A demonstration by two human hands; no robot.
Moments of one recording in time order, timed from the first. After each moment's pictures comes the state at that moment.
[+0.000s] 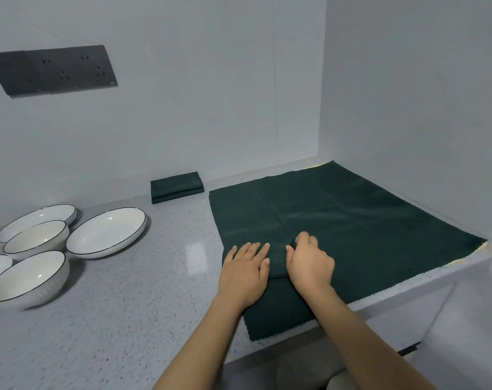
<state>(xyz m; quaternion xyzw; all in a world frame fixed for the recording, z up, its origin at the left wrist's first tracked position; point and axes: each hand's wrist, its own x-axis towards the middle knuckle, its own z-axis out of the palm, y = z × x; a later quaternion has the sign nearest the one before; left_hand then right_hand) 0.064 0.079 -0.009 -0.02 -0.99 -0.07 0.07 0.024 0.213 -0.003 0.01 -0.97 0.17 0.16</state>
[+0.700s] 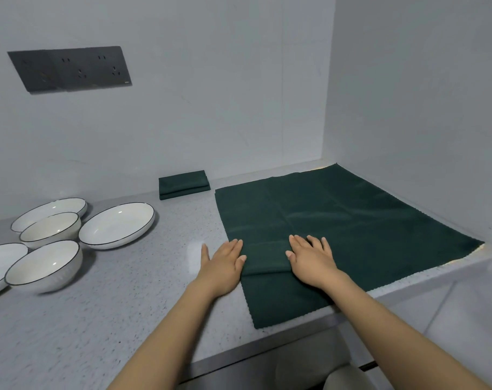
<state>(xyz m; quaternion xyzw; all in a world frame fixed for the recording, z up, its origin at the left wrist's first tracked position) 0.076 0.026 0.000 0.03 -0.99 -0.11 -0.04 0.018 0.228 0.003 0.18 -0.98 0.09 -0.05</state>
